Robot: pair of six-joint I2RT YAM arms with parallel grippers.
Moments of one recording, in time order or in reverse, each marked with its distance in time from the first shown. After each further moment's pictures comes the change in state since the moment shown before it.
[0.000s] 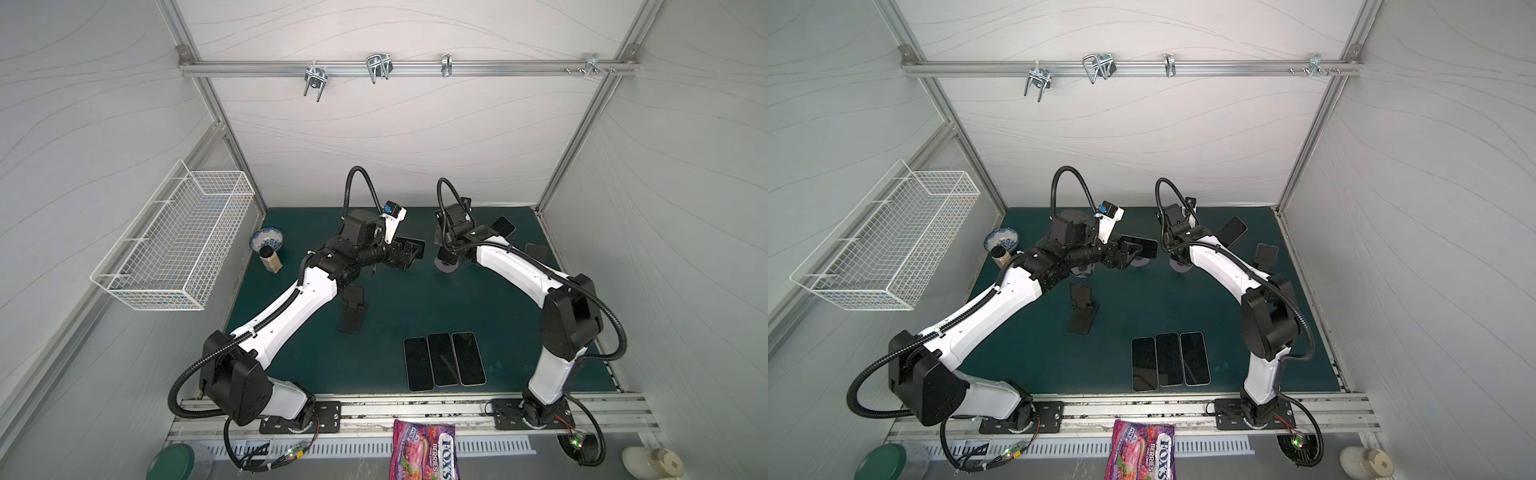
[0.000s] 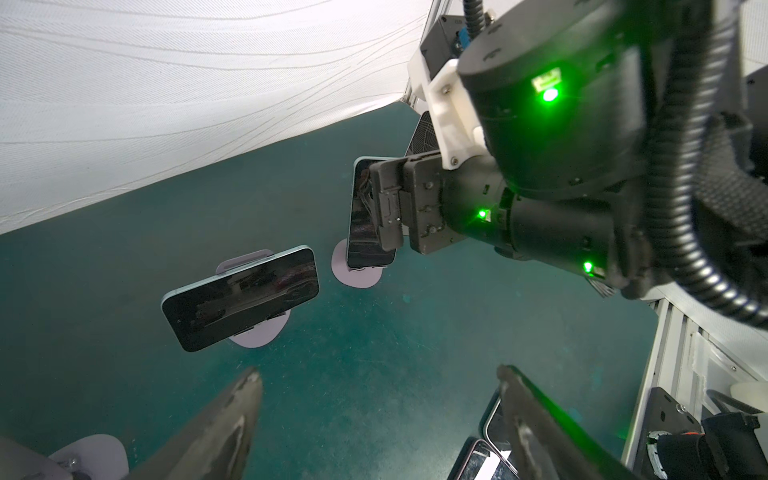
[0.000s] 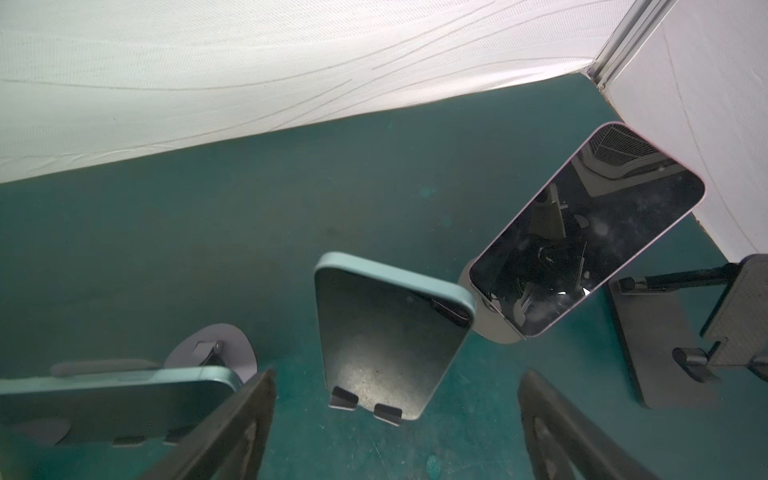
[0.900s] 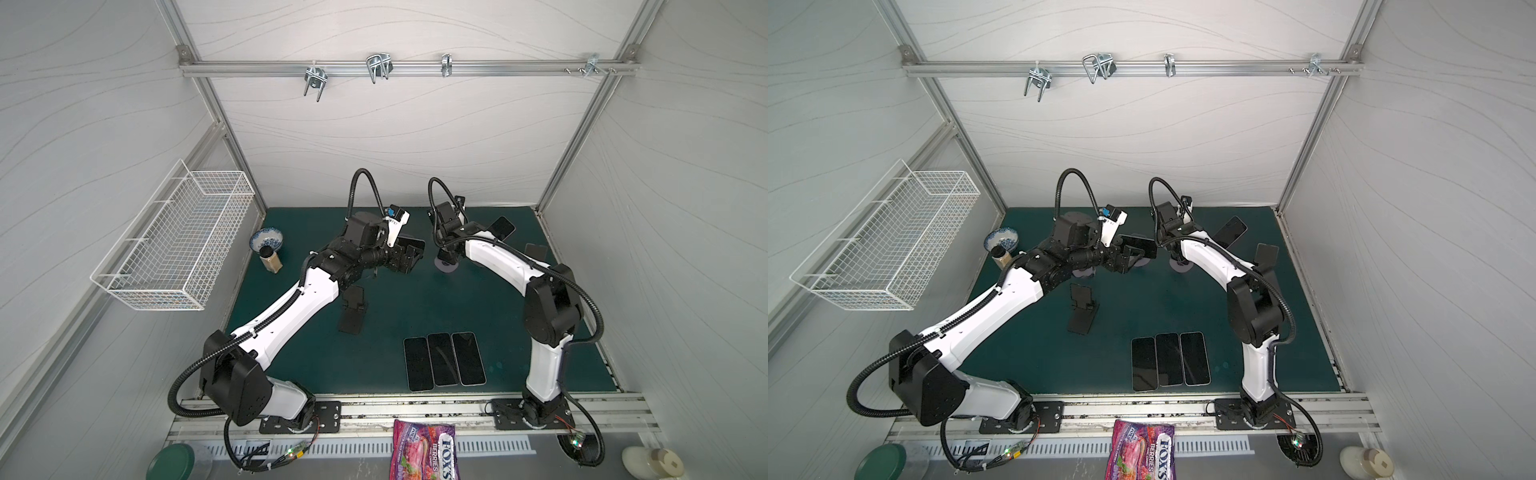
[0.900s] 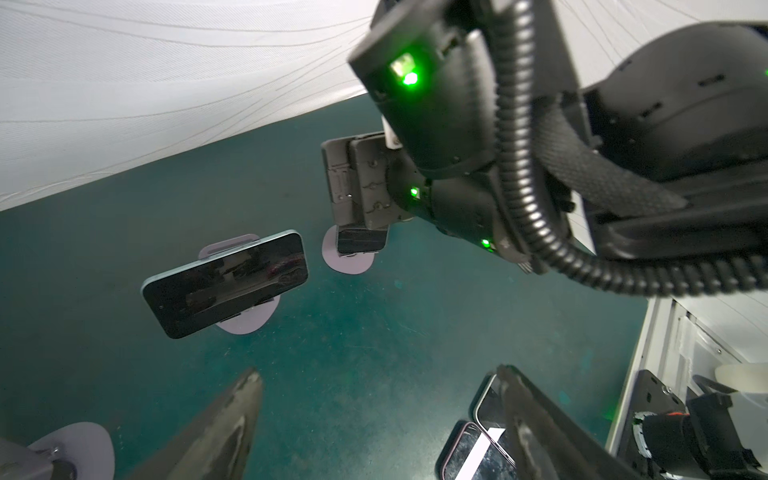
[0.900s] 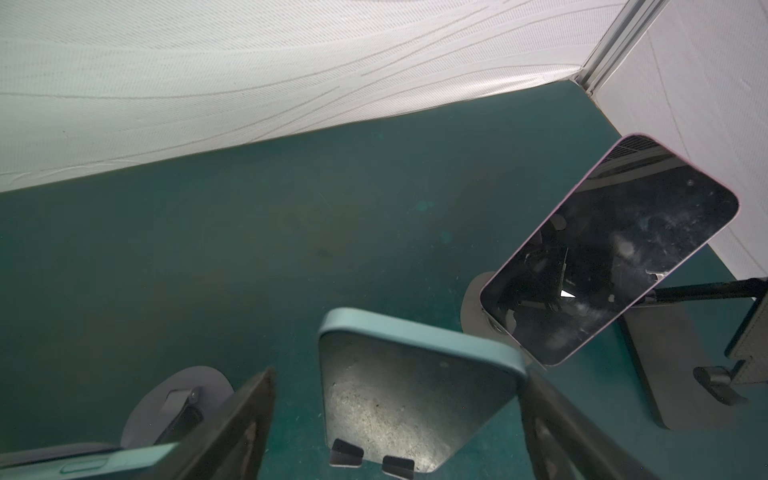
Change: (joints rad) left arm -0.032 0.000 0.000 -0.037 0.000 0.000; right arm 0.001 0.121 0.092 0.001 0.066 0.023
